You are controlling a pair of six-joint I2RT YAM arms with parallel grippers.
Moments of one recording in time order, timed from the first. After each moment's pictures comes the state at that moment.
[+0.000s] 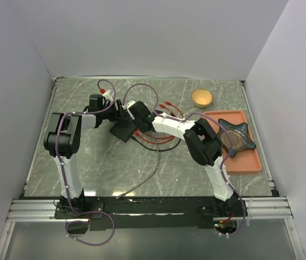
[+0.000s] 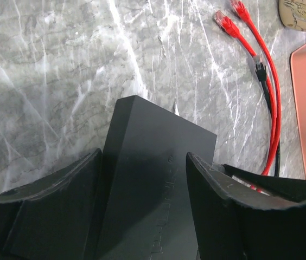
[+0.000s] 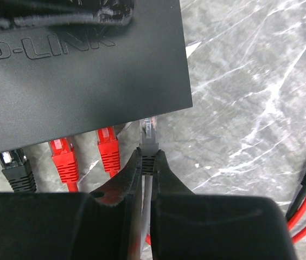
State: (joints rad) left arm -0.14 2.04 1.13 0.31 0.61 -0.42; right arm 0.79 2.19 1.66 -0.39 0.26 -0.12
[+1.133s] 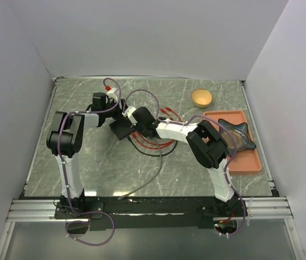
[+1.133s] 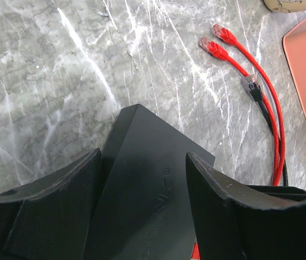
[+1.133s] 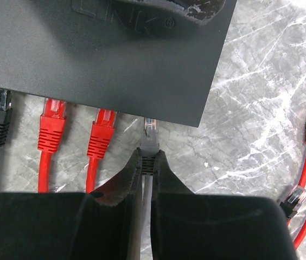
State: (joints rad) left arm -0.17 2.06 1.17 0.35 0.66 -0.33; right arm 0.80 2.11 1.46 -0.19 0.20 -0.25
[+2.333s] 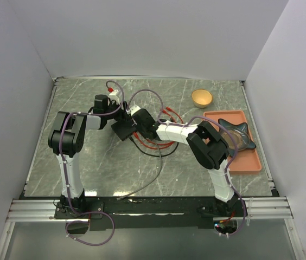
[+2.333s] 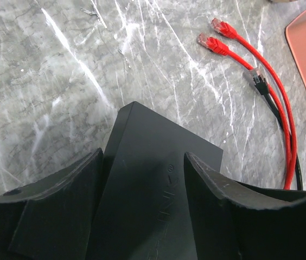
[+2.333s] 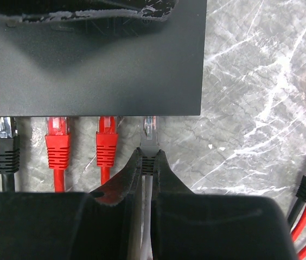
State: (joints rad) left arm -0.20 2.08 1.14 0.42 0.66 -0.30; right arm 0.81 2.09 1.42 -0.17 0.29 -0.06
